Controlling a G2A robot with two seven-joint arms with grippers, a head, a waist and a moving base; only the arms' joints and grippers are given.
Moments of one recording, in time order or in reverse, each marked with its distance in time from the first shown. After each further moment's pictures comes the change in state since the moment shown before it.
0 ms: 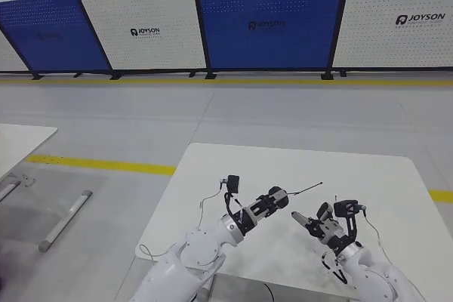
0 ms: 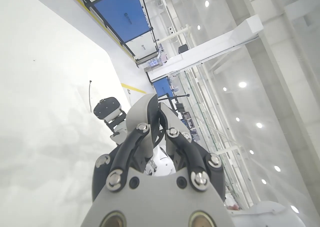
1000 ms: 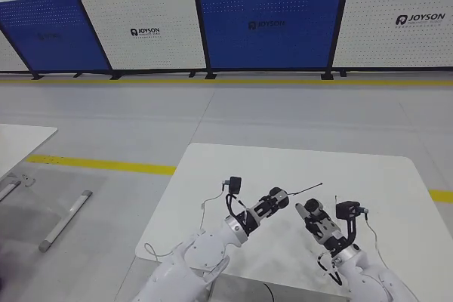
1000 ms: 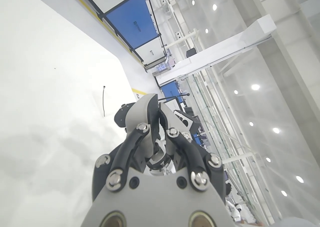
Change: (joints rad) left arm -0.023 -0.011 0.047 0.038 0.093 0.030 0.082; right arm -0.022 0.005 -0.042 -0.043 0.034 0.020 -0.110
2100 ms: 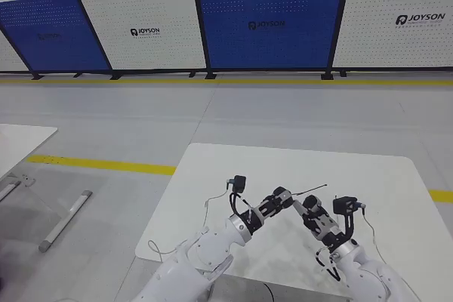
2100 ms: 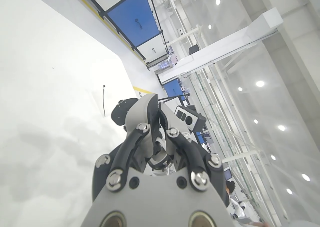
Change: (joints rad) left arm -0.028 -0.010 0.020 0.016 0.016 0.022 -0.001; right arm 0.029 -0.005 -0.007 -0.004 0.011 0.023 0.021
